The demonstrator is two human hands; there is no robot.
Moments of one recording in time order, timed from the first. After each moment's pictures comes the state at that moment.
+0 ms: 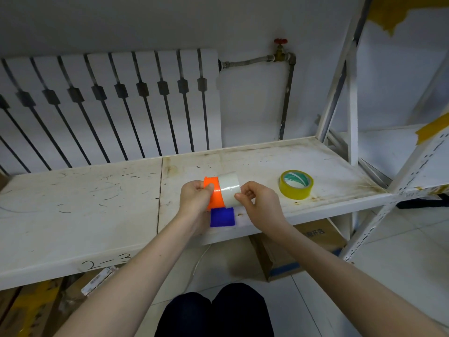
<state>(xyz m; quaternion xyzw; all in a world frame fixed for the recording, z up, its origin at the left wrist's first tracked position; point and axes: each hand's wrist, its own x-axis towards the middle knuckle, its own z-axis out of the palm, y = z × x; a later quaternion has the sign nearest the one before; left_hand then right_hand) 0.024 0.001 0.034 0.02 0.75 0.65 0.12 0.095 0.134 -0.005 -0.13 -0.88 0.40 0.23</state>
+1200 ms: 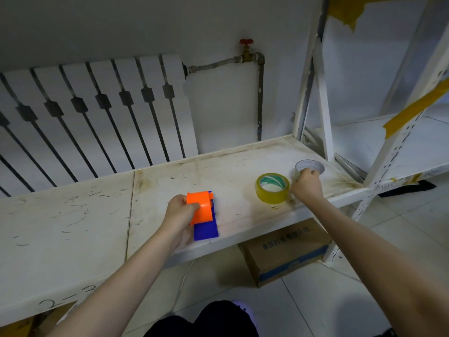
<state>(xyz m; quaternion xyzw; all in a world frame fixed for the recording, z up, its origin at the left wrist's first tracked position) 0.026 0.044 0.030 0.02 0.78 0.59 0.20 0.094 0.335 -0.024 -0.44 -0.84 0.29 0.15</state>
